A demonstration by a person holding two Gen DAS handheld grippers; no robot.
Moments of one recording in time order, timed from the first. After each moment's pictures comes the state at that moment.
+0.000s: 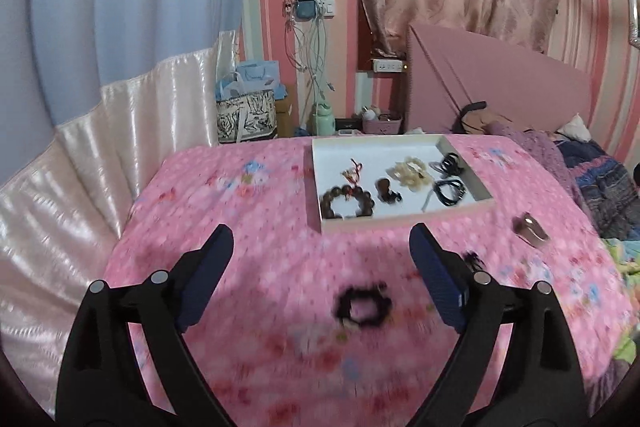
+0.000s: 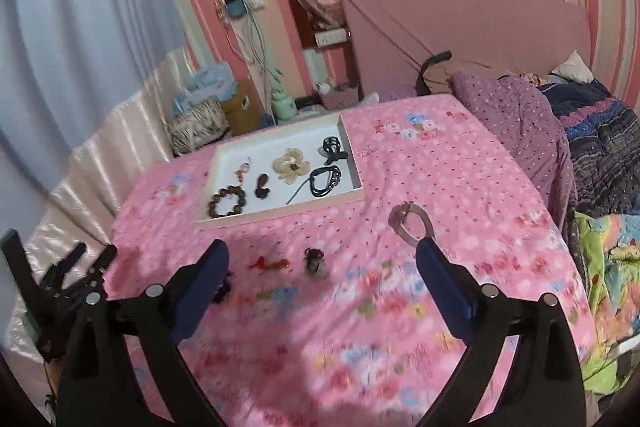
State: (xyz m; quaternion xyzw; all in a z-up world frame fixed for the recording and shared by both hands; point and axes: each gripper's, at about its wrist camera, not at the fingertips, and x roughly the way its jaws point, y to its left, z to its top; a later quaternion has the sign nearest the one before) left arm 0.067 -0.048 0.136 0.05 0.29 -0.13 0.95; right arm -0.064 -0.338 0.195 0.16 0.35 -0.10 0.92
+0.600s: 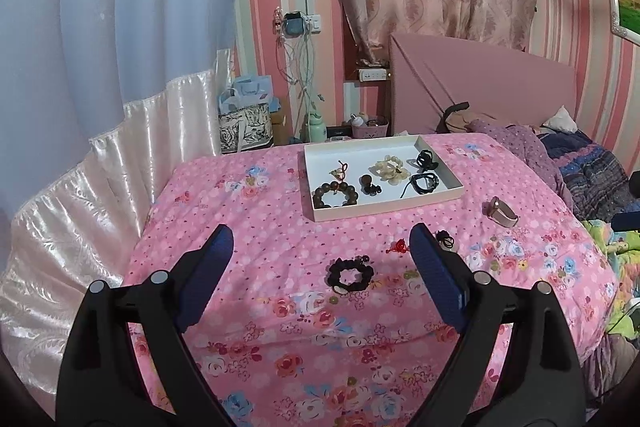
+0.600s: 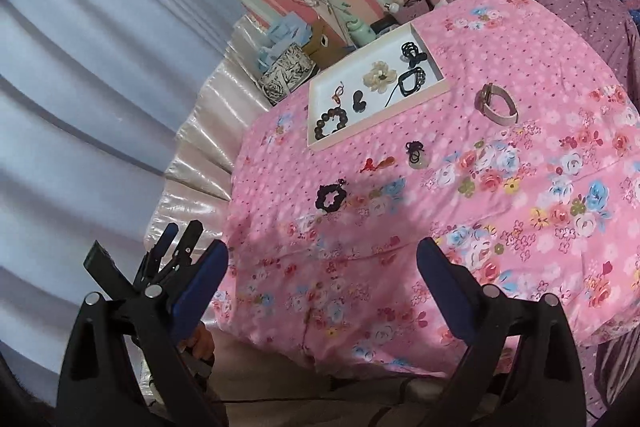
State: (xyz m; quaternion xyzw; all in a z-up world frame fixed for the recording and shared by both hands) left arm -0.008 -0.036 0.169 0.07 0.27 -0.14 0.95; right arm -0.117 -0.342 0.180 0.35 0.42 0.08 0.83
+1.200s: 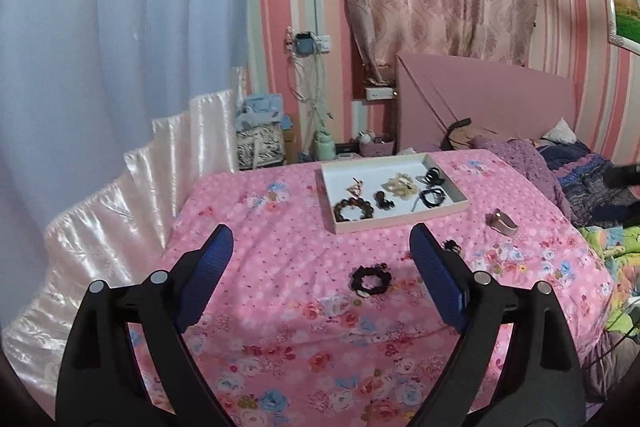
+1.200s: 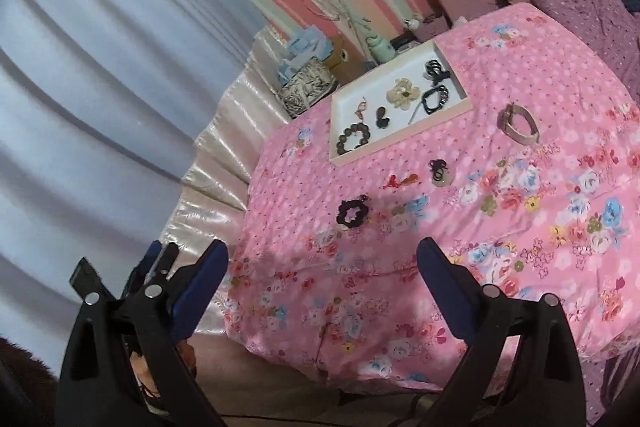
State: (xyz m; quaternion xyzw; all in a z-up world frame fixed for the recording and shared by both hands) left arm -0.027 0.007 0.199 0.07 0.24 -0.15 0.96; right arm -0.114 -0.326 0.197 0.34 0.39 0.10 0.85
